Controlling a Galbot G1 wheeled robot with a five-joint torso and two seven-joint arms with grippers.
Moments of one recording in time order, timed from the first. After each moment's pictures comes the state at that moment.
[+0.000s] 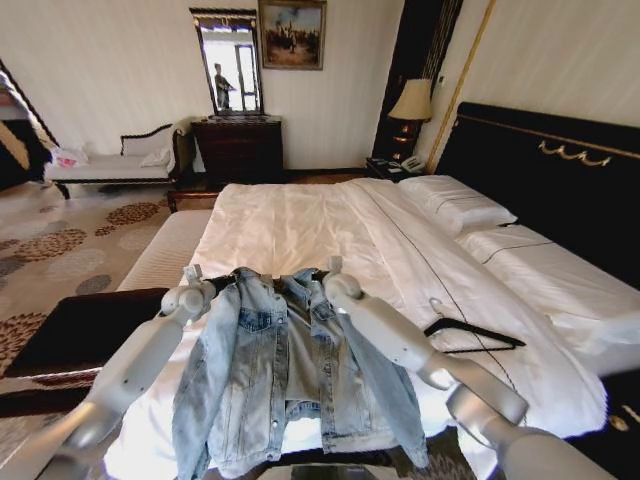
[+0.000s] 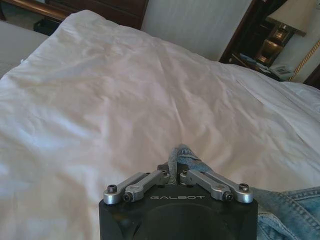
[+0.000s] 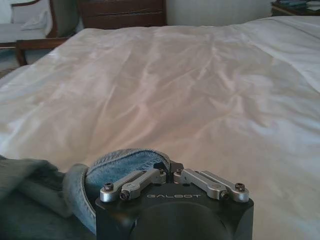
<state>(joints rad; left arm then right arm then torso) 0.62 -0.91 -0.10 -1.35 -1.16 0.45 -0.13 -0.36 1.29 -0.33 1.28 1.02 -0.46 0.60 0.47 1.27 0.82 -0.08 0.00</state>
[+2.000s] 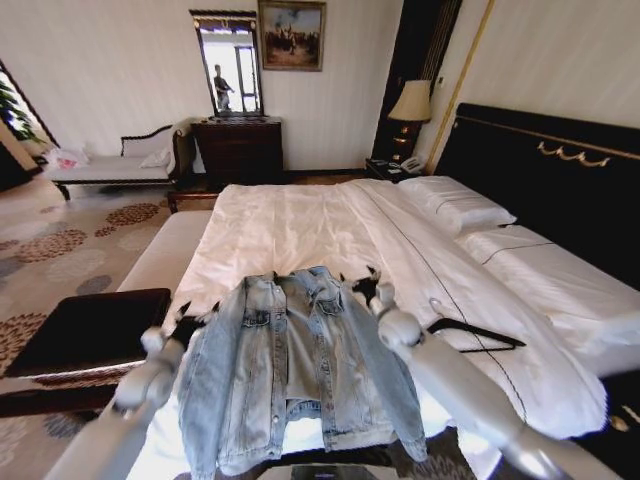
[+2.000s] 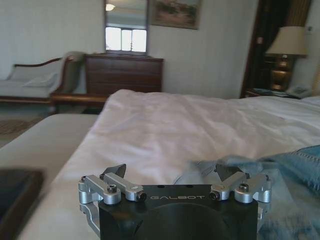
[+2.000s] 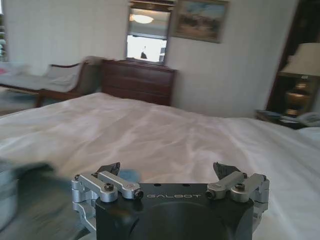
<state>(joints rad) 1.46 -1.00 -0.64 -1.87 -0.66 0.10 -0.05 -0.83 0.95 -0.07 1.72 0.56 -0.20 0.31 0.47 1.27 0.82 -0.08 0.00</state>
